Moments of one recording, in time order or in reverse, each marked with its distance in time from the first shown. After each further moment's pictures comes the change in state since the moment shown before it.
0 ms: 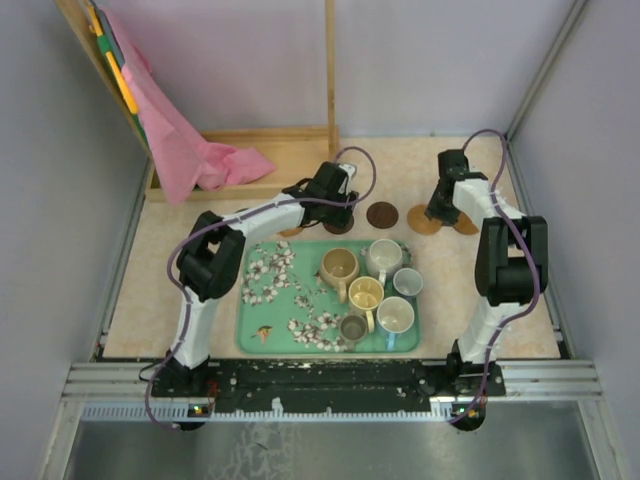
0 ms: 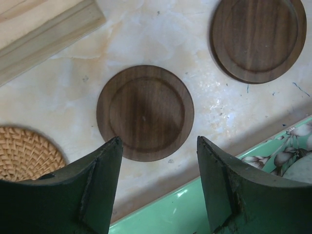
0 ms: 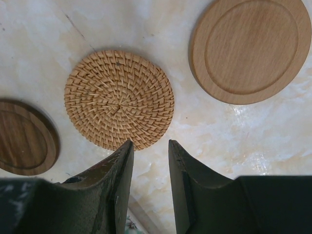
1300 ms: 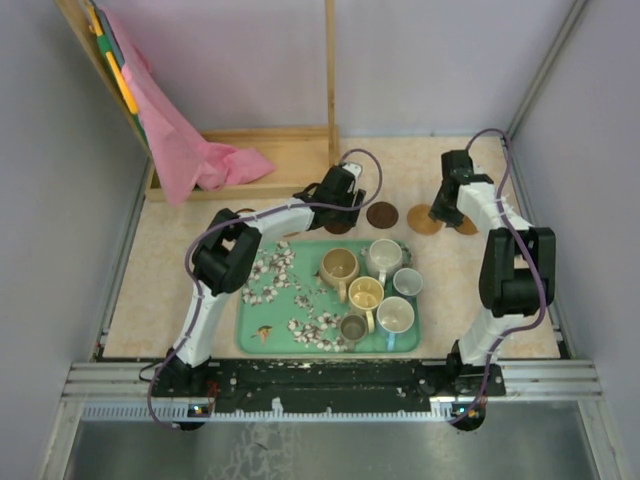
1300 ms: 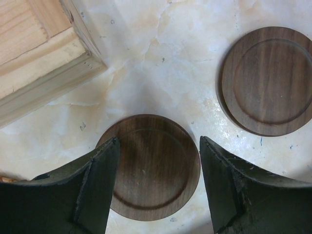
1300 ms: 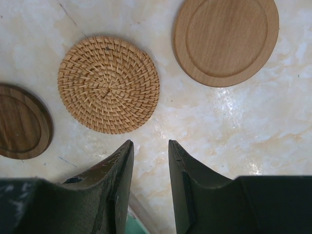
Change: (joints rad) left arm -0.011 0.128 0.045 0.180 -0.079 0.008; right arm 0.000 -0.092 -0.044 -0.040 0.027 -0.018
